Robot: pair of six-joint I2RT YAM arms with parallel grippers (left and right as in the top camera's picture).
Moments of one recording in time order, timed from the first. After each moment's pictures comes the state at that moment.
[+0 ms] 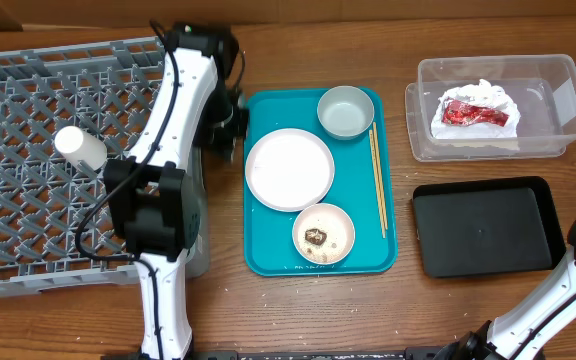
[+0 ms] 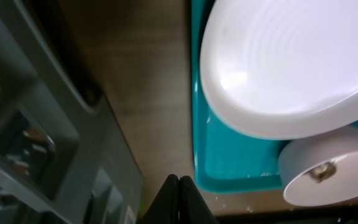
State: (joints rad) left arm -0.19 2.26 2.11 -1.68 0.11 -0.15; right arm -0.60 2.22 2.75 -1.60 -0.19 0.70
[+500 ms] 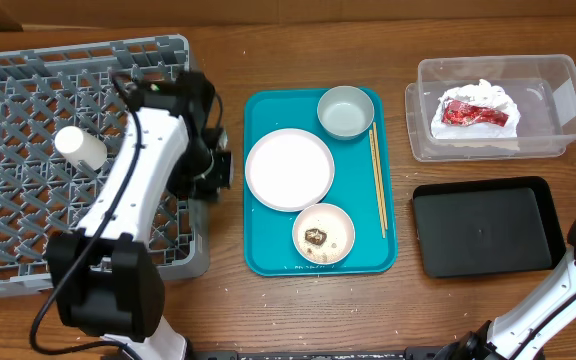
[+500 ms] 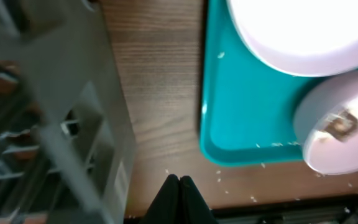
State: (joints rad) left arm -0.16 1.80 1.49 -1.41 0.15 -0.18; right arm -0.60 2.22 2.75 -1.60 -0.19 0.70
